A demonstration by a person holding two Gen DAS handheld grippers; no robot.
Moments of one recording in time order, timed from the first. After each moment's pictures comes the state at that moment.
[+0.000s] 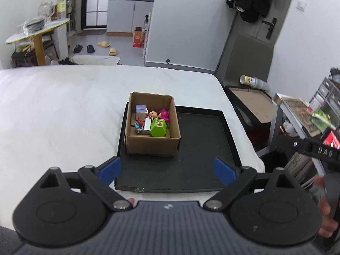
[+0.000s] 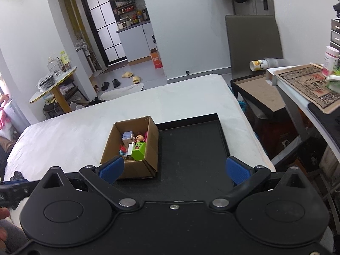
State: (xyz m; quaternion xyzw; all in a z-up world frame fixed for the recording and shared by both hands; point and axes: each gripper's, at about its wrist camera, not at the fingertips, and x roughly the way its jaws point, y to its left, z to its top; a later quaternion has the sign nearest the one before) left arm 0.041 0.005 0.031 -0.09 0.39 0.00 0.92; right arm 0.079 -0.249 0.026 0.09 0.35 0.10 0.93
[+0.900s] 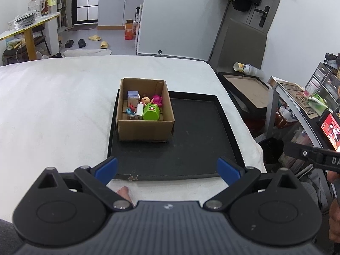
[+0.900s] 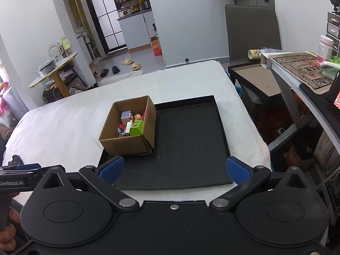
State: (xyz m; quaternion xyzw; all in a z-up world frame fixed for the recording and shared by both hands) left arm 0.030 0.000 -0.001 -0.09 0.40 -0.02 0.91; right arm 0.045 -0.251 0.009 0.07 0.38 0.10 0.92
